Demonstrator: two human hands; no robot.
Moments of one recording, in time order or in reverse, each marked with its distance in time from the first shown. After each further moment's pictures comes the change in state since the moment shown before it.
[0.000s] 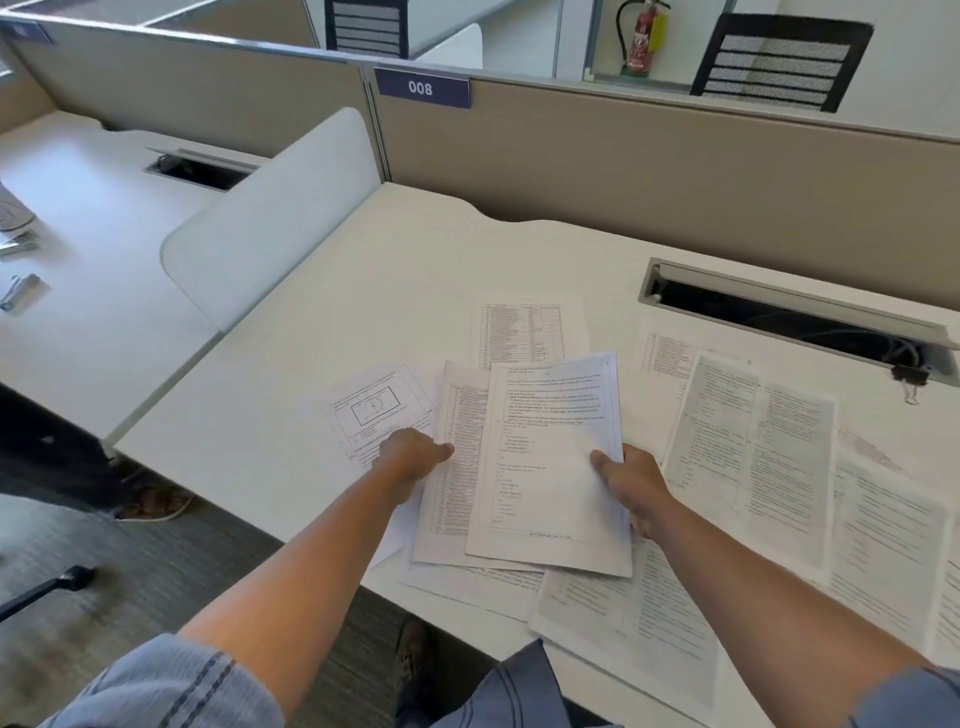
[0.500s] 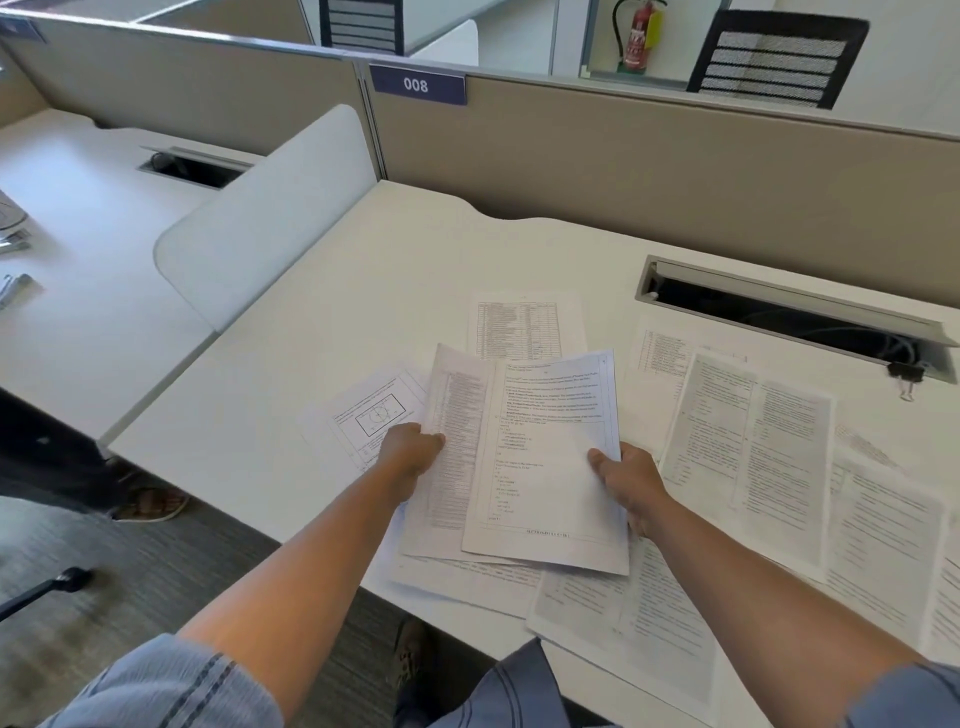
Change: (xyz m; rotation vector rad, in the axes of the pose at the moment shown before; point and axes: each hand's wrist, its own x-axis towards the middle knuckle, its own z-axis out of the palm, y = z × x) left_hand -0.002 0.005 0.005 -0.175 0.027 0.035; right_hand 0.001 0.002 0.000 0.007 -0.009 -0.021
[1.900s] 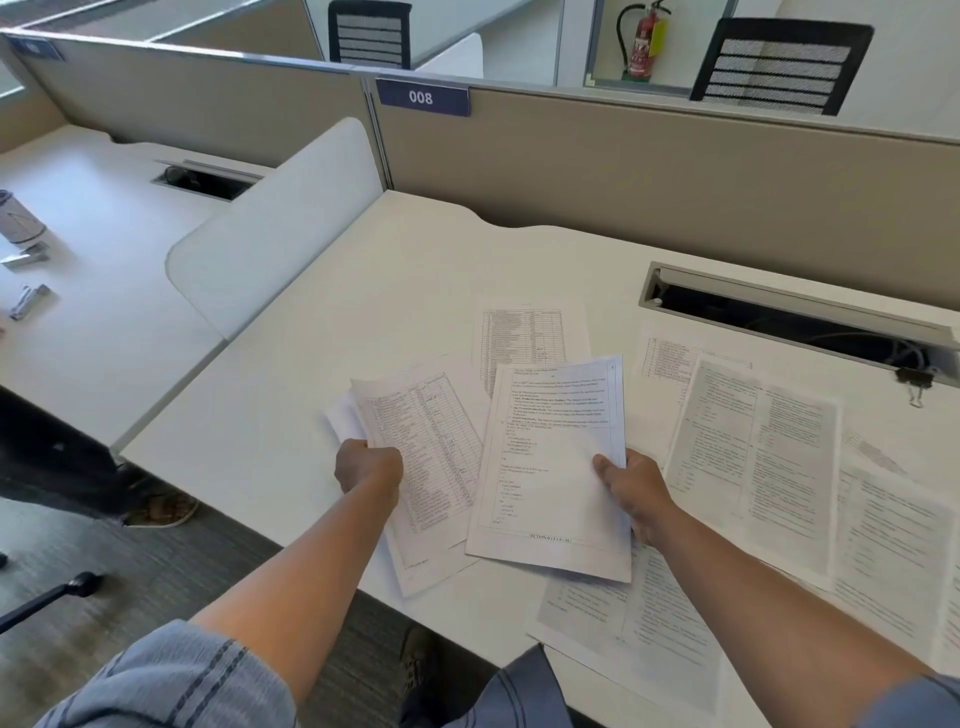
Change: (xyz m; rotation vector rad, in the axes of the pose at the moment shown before) left_hand -0.008 -0.012 -0.026 -0.110 0.486 -0.112; right_hand 0.005 0.007 -0.002 0.079 -0.007 -0.008
